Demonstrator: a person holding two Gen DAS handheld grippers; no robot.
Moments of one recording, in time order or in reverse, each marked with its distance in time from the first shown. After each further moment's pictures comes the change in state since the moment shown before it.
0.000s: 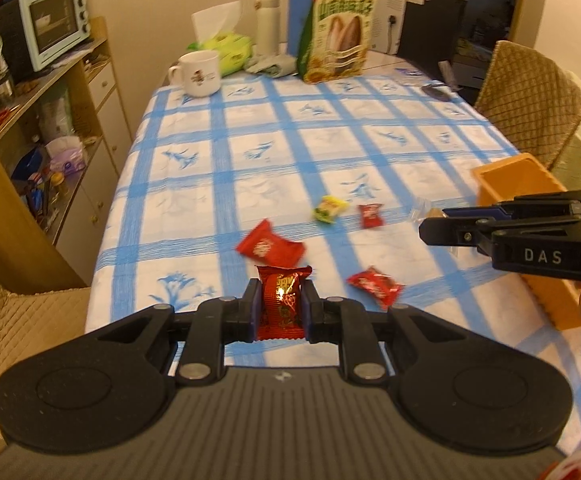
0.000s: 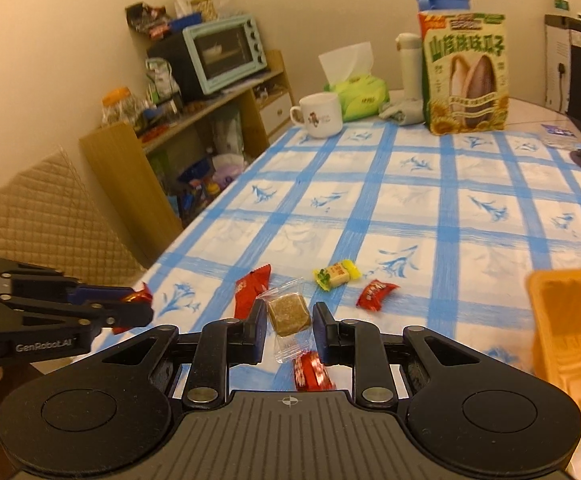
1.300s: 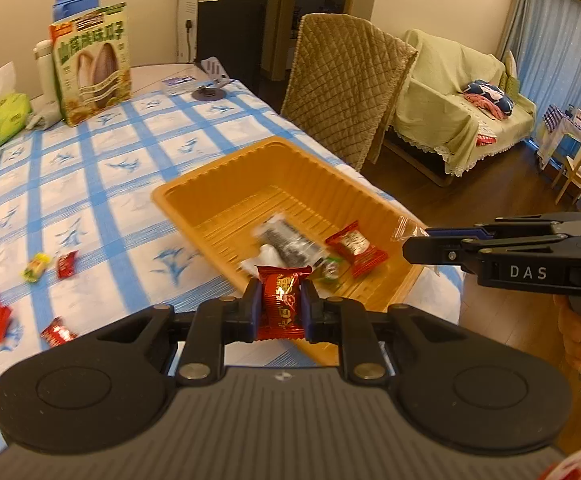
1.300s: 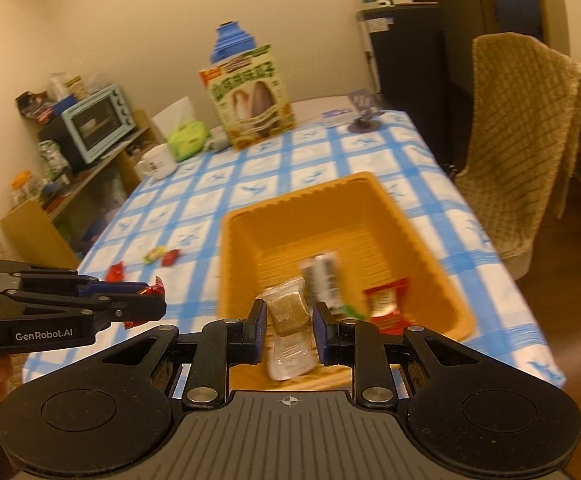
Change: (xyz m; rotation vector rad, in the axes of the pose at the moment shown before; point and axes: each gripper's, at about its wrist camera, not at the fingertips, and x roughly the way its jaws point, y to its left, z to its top) left arm -0.012 -0.254 0.005 0.249 -0.016 -0.358; right arm -0.239 -0.134 -0.096 0.264 -0.107 -0.275
